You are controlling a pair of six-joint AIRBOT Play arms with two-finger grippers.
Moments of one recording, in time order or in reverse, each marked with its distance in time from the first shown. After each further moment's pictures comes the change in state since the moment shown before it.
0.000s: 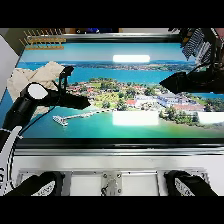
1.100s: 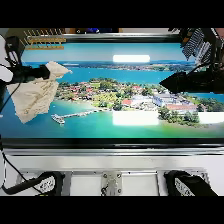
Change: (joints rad) left arm 0.357 -0.161 0.318 0.471 0.259 -0.146; right arm 0.000 0.000 0.000 0.000 0.000 0.000
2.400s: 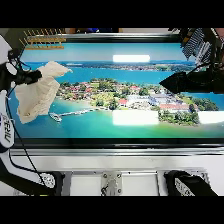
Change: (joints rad) left arm 0.095 -0.354 0.286 0.040 -0.085 -0.089; right arm 0.000 -0.001 0.000 0.000 -0.001 0.000
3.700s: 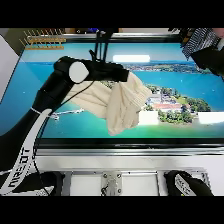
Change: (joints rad) left arm -0.805 0.230 0.000 -0.203 0.013 -0.030; right arm -0.308 -0.013 0.002 0.077 -0.213 0.014
